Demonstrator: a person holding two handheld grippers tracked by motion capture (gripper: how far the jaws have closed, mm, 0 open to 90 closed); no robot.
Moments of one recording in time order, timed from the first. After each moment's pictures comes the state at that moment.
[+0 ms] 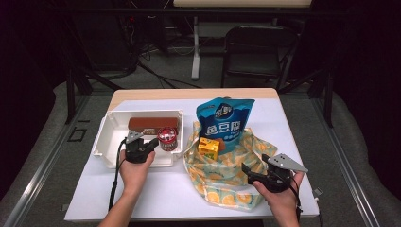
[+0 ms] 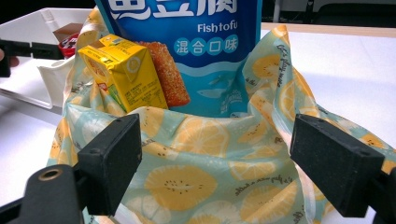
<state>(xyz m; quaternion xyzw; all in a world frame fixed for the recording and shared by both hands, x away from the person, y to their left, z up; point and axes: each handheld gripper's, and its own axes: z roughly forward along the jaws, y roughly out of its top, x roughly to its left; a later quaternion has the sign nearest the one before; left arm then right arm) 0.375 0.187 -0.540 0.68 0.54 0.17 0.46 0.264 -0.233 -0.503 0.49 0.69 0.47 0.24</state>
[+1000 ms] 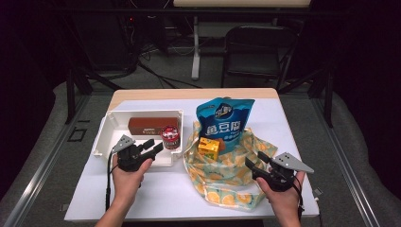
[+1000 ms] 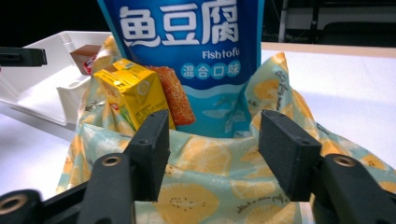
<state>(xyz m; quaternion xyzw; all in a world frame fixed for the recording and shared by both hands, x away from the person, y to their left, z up) 0.328 0.198 -0.512 0.68 0.46 0.15 0.55 0.262 -0.239 -0.494 0.47 0.68 0.51 0.25</state>
